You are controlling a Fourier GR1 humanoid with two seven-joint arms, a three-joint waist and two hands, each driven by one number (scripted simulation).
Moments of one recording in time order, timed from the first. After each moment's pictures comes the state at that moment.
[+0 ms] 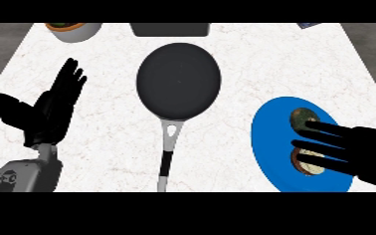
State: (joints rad) left arm -0.16 0.27 0.01 -1.57 0.22 0.15 0.21; right arm -0.08 -1.03 0.30 -1.85 0.92 0.30 -0.77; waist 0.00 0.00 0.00
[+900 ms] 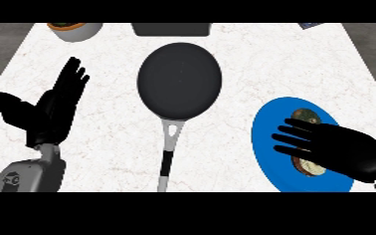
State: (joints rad) left arm -0.16 0.22 0.03 -1.61 0.16 0.14 0.25; right arm -0.12 -0.77 0.33 -1.69 1.21 0.32 -0.78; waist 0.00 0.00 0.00
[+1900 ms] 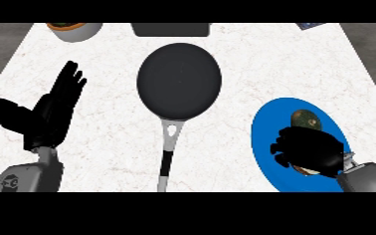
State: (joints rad) left arm -0.14 0.20 0.08 -1.59 0.14 0.07 0.22; right arm -0.16 -0.57 0.36 -1.50 1.37 0.23 -0.88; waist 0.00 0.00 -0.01
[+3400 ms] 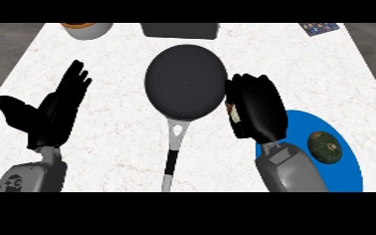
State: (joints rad) left arm -0.15 0.19 0.06 -1.61 0.12 0.06 0.25; right arm -0.35 -0.01 0.30 -1.66 1.47 0.19 0.23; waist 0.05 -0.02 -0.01
